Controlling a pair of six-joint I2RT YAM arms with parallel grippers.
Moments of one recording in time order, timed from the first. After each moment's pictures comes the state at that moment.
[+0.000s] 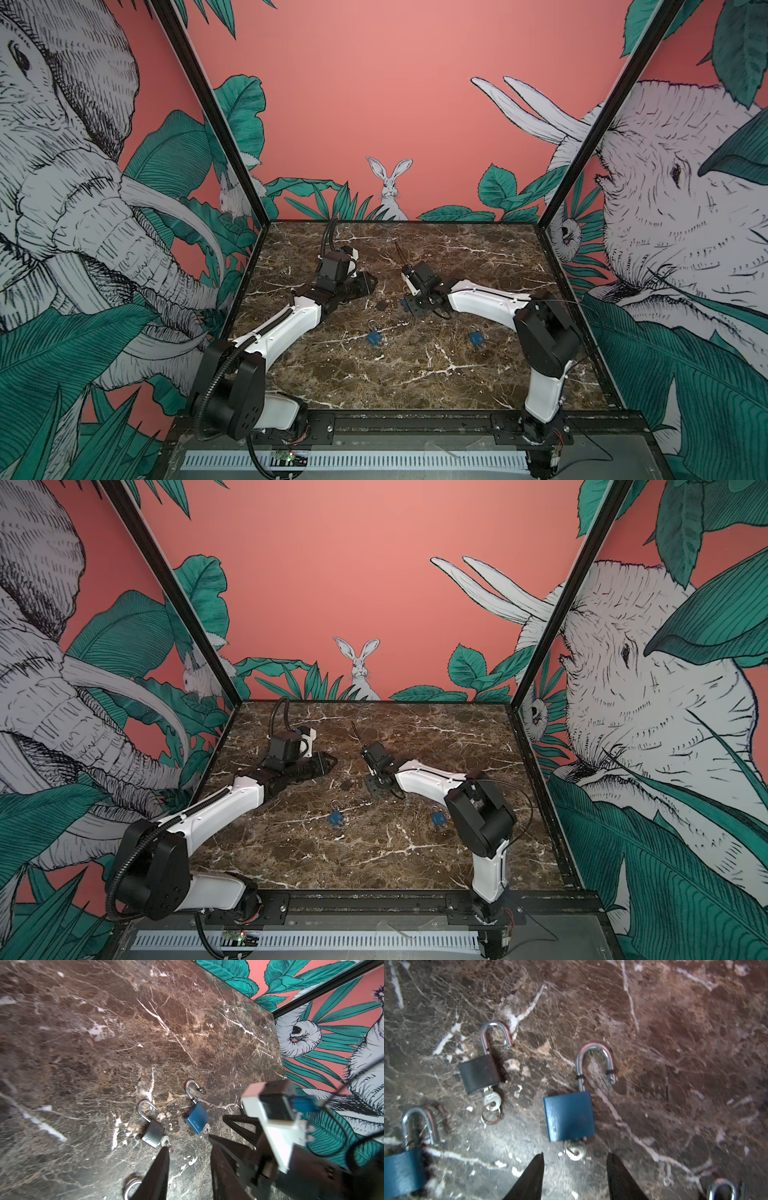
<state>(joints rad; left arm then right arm) -0.41 1.37 0.88 -0.16 0.29 -0.61 0.75 1.91 1.31 -0.47 0.12 0.16</state>
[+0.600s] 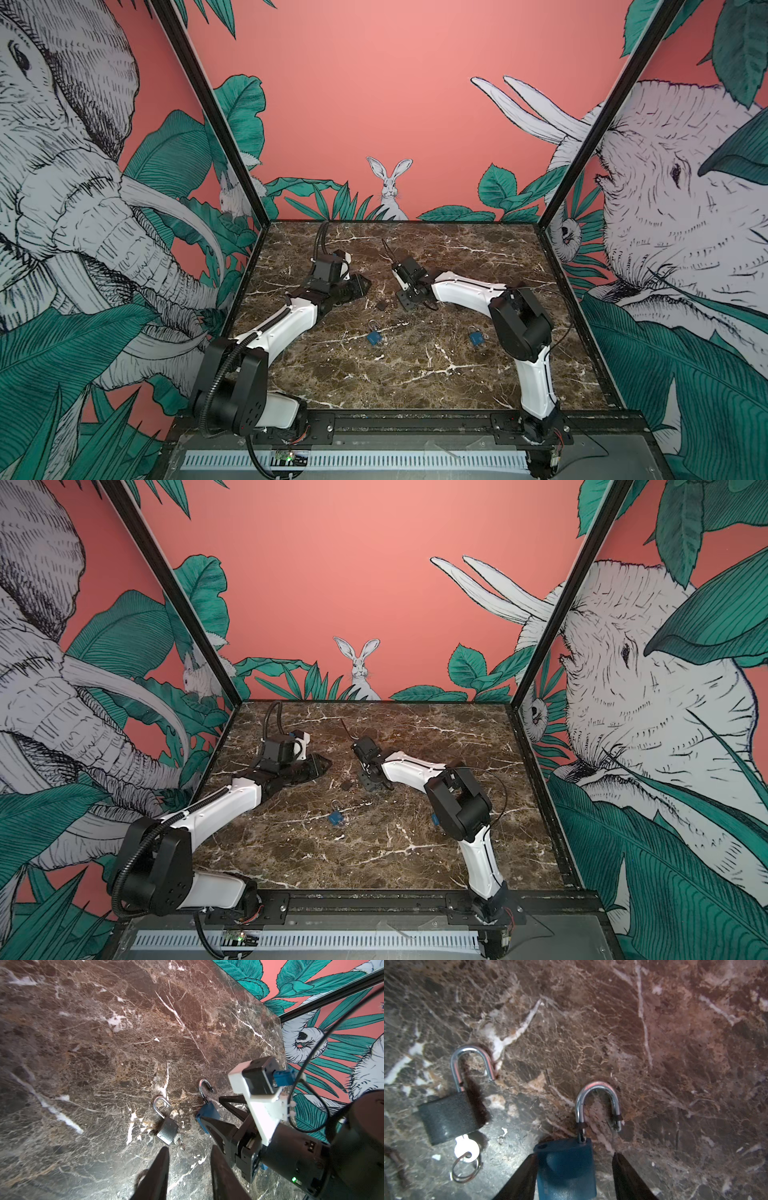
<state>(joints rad) -0.35 1.40 0.83 -0.12 0.34 -0.63 0.75 2.07 1.49 -0.54 0.15 0.09</state>
